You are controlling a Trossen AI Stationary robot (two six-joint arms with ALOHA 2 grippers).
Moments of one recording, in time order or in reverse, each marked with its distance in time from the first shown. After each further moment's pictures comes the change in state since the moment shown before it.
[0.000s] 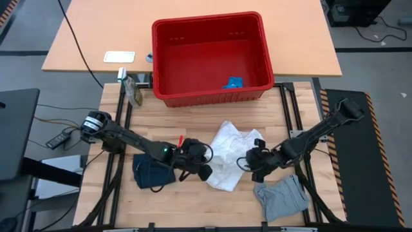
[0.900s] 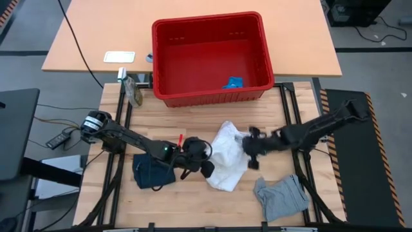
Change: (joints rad) left arm 0.009 0.000 0.000 0.056 -0.025 -0.115; right arm -0.266 -0.120 0.003 0.109 -0.113 -0.252
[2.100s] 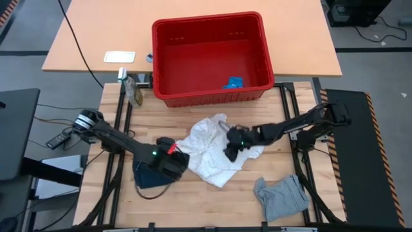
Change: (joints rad) left arm -0.103 -0.102 0.000 -0.821 0.018 -0.777; right arm -0.165 0.339 0.000 0.318 -0.199 0.420
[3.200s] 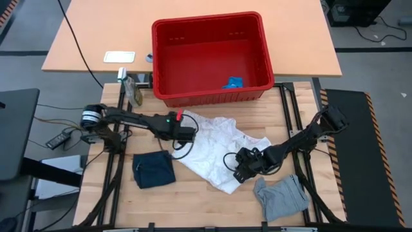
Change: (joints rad) left arm 0.410 0.035 -0.002 -0.091 0.008 0.657; right arm 0.373 0.093 0.004 -0.242 0.180 0.432
